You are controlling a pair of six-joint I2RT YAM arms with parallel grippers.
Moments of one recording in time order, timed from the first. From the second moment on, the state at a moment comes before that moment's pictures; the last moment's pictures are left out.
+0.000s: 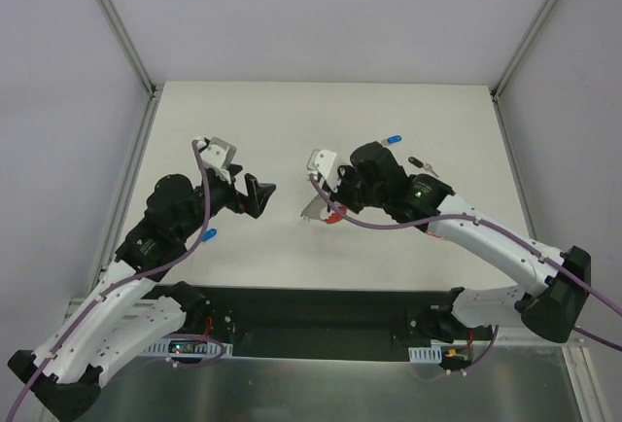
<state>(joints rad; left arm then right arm) -0.59 0.67 0.75 -0.23 0.12 -0.12 0.94 1.24 1.15 -0.57 -0.05 -0.43</state>
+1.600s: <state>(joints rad) -0.40 0.69 0.79 -0.59 -0.22 -0.14 0.80 1.84 1.31 -0.67 -0.25 -0.34</state>
